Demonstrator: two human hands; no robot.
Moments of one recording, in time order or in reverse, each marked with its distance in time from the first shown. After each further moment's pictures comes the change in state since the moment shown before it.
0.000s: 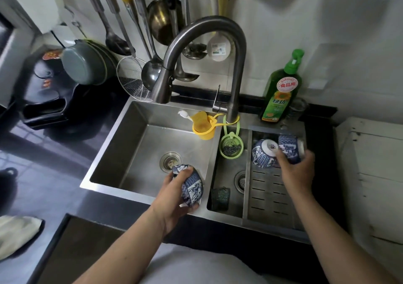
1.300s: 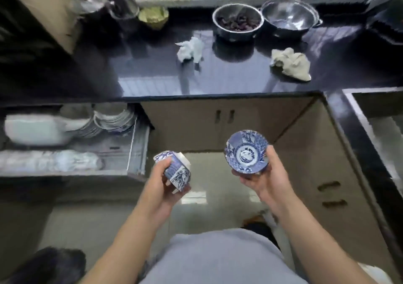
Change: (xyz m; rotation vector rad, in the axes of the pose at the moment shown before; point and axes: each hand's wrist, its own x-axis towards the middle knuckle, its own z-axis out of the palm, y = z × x) left_hand -0.427 -0.445 -0.267 -1.179 0.729 0.368; right_hand -0.565 0.088 0.013 -0.184 -1.658 0.317
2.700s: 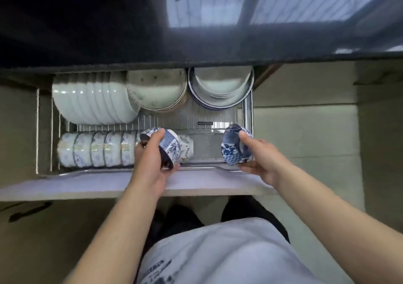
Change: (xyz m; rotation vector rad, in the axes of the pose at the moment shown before) left_hand 0.183 0.310 -0.437 0.135 0.521 -0.136; right_hand 0.188 0.242 0.500 -0.550 0.099 0.500
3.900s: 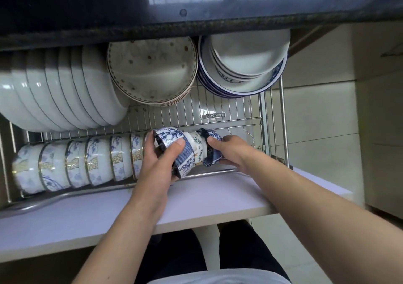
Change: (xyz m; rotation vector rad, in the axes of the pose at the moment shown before) left_hand 0.105 -0.017 -0.036 0.230 -0.353 0.111; right_hand 0.143 0.042 0.122 -0.264 0.017 0.056
